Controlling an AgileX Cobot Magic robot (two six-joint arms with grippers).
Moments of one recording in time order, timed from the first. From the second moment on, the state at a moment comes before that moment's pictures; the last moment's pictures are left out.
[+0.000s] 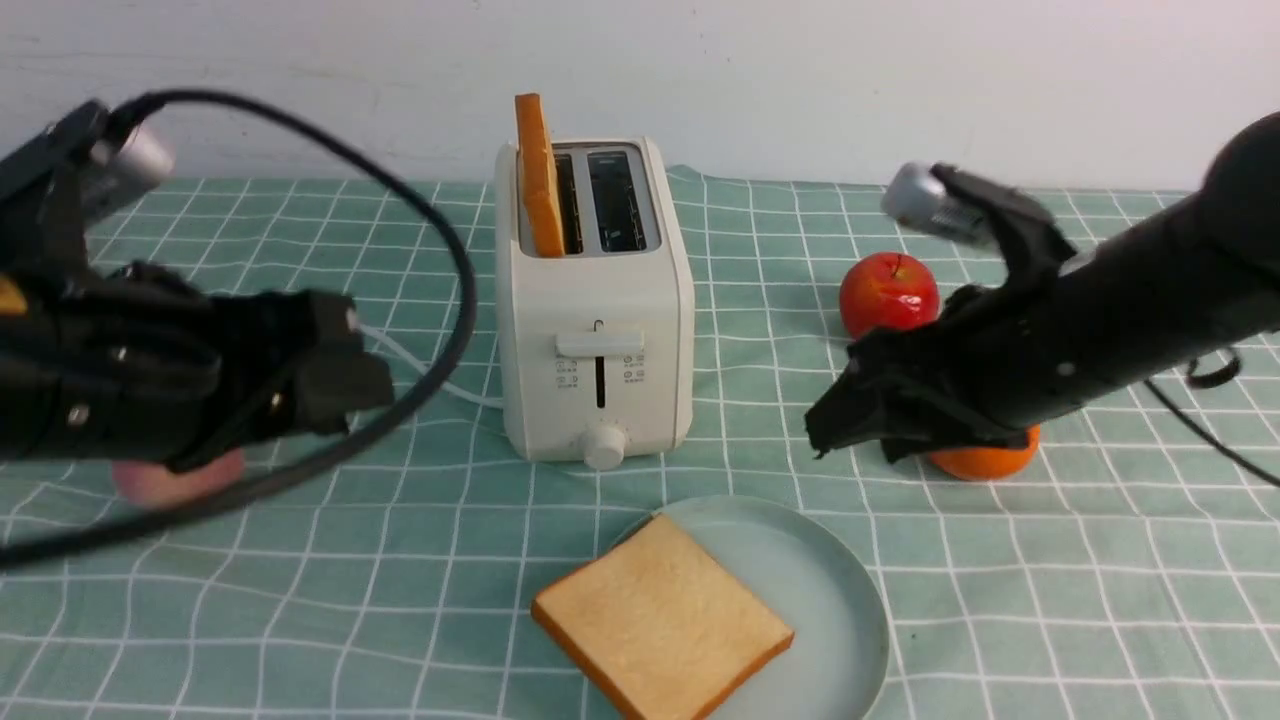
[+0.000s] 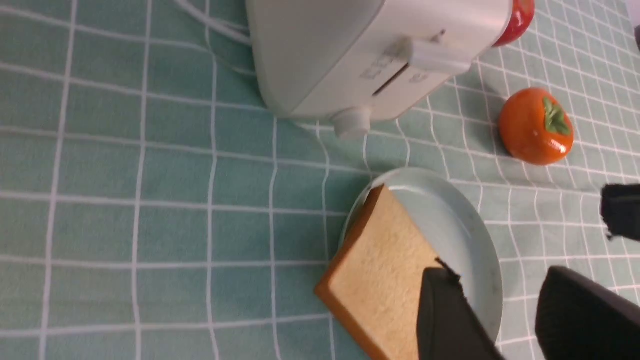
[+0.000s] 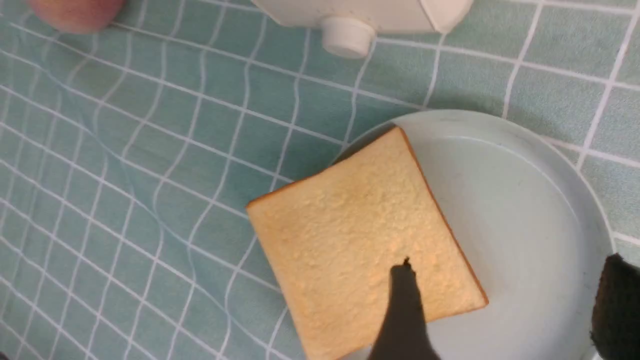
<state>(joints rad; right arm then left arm) 0.29 1.53 -1.20 0.68 0.82 -0.31 -0.24 1.11 -0.95 -0.52 0.63 -0.12</state>
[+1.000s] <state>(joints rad) 0.28 1.19 -1.20 0.65 1.11 -0.24 -0.41 2.00 -1.91 0.14 0.75 -0.69</state>
